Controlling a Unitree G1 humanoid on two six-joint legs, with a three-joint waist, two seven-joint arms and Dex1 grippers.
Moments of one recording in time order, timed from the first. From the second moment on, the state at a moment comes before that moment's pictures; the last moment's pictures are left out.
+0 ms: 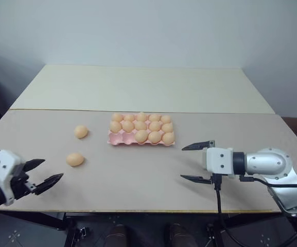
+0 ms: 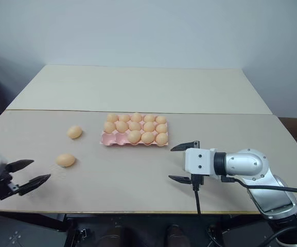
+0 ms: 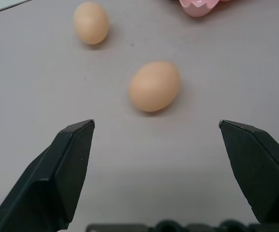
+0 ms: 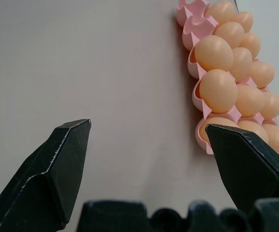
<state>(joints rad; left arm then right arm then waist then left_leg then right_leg) 0.20 0.81 0.61 -0.24 -0.41 0.49 -0.95 -0.26 -0.87 0.09 -0.48 0.16 0.21 1.05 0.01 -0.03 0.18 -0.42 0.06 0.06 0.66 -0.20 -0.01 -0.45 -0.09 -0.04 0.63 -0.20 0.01</state>
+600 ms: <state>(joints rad) -0.11 0.77 0.26 0.02 -0.30 0.42 -0.85 -0.25 -0.87 0.10 -0.59 0.14 0.31 0.97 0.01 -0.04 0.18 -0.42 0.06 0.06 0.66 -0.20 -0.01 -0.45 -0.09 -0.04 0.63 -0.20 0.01</state>
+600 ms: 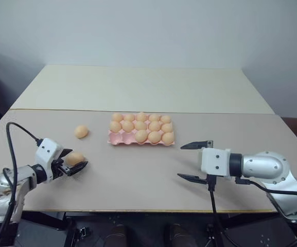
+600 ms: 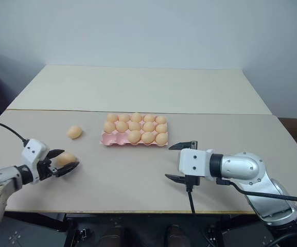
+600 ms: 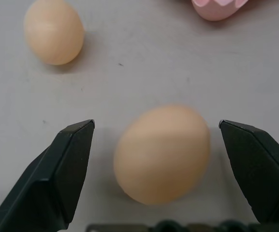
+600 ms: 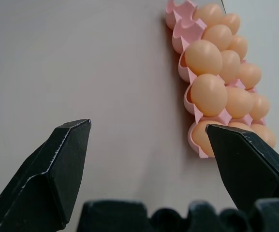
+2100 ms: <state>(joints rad) -0.62 0.47 0.00 0.42 -0.28 0.15 -1.00 -0.20 -0.82 0.11 -0.68 0.08 0.42 0.81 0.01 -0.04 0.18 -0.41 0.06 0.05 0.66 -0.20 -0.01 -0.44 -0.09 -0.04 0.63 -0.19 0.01</state>
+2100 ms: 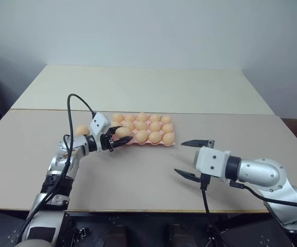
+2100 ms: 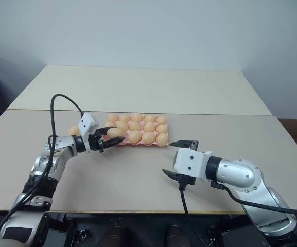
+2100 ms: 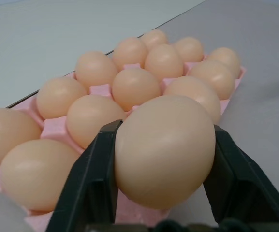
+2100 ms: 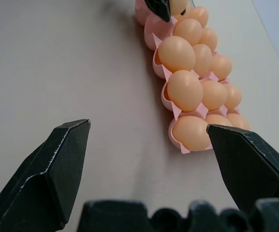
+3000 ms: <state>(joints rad) 0.12 0.81 0.56 -0.30 -0.46 0.56 -0.87 -0.25 -0.79 0.16 -0.61 0.06 0.38 0.83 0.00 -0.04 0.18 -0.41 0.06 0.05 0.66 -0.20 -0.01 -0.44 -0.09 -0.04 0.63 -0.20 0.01</state>
